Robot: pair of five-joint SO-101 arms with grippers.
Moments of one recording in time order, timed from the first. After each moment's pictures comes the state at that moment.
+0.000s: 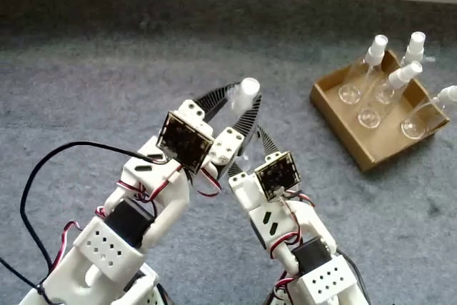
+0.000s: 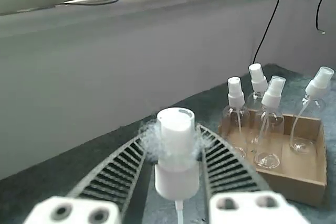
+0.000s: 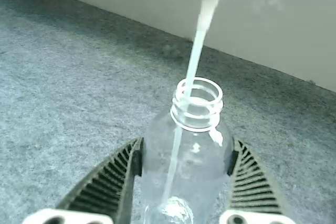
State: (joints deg) left arm 31.8 -62.7 59.4 13.5 -0.9; right arm -31.7 -89.3 95.6 12.0 7.9
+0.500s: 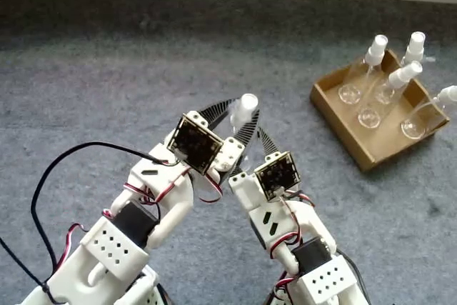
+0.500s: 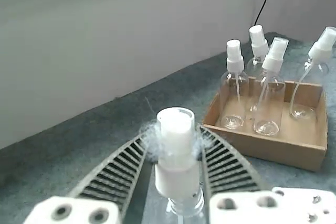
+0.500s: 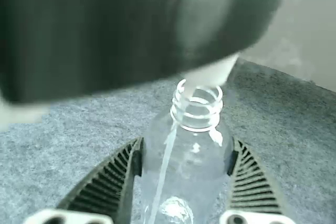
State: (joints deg) left arm 32.3 -62.7 65.7 13.4 -0.9; right arm -31.8 -89.3 95.6 12.0 7.9
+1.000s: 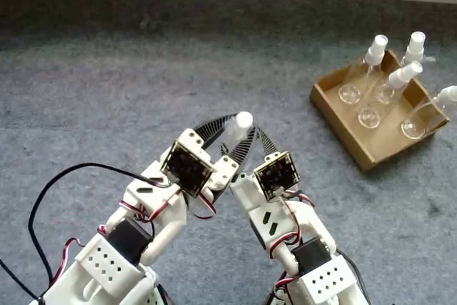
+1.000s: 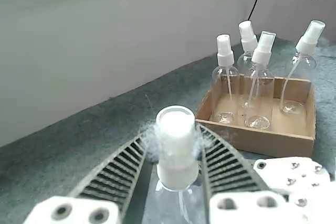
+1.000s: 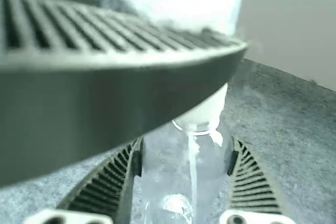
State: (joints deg) left arm 33.7 -74.9 75.8 12.8 -1.0; right arm -31.8 -89.2 95.6 12.0 7.9
